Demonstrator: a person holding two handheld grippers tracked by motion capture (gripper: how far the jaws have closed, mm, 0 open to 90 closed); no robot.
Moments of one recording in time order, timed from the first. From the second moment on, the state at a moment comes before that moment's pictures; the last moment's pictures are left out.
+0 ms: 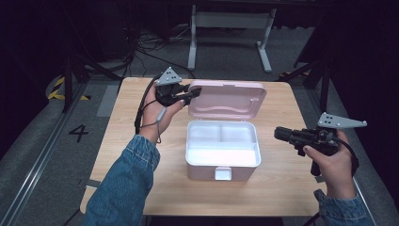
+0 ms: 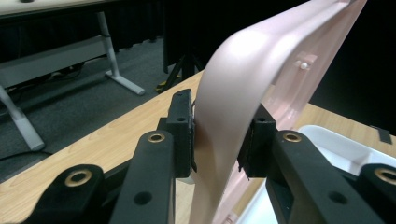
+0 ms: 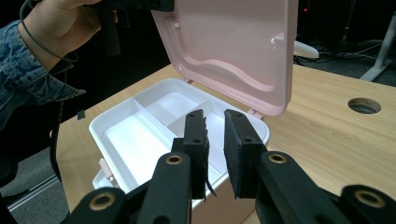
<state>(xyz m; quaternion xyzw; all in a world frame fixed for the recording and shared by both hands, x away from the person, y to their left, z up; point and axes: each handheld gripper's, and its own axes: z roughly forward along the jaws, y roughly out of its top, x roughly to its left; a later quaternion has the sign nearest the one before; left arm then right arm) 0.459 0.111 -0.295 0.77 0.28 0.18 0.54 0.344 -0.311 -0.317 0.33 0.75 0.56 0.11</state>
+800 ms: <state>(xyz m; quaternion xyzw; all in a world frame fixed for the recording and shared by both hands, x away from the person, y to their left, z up) 0.506 0.108 -0.308 0.77 0.33 0.15 0.52 0.356 -0.324 -0.324 0.35 0.75 0.56 0.10</state>
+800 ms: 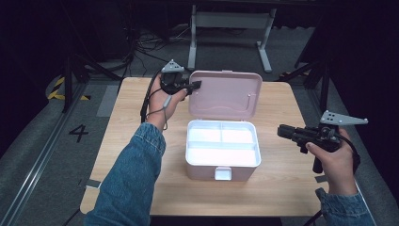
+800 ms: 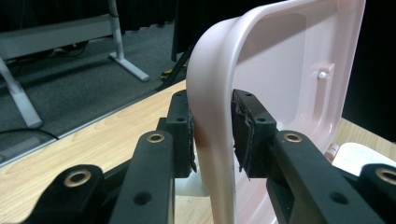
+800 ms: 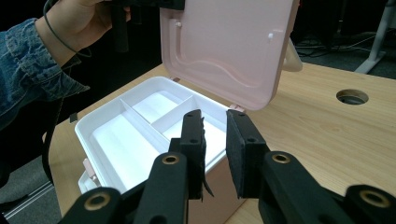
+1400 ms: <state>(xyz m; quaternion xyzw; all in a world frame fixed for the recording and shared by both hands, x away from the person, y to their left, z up) 0.525 0.103 -0.327 0.76 0.36 0.16 0.51 0.358 -0.327 -0.325 0.35 0.74 0.56 0.10</state>
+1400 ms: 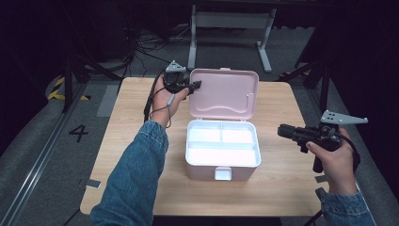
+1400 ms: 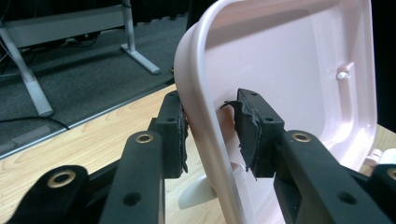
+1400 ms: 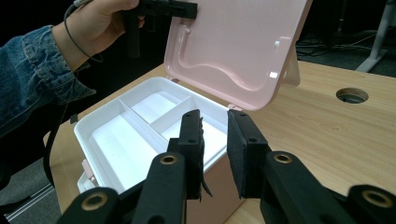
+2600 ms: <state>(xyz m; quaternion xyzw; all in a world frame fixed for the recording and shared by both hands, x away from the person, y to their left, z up) 0.549 0.101 -0.370 0.79 0.41 0.15 0.43 0.361 -0.329 -0.330 0.36 0.74 0.56 0.09</state>
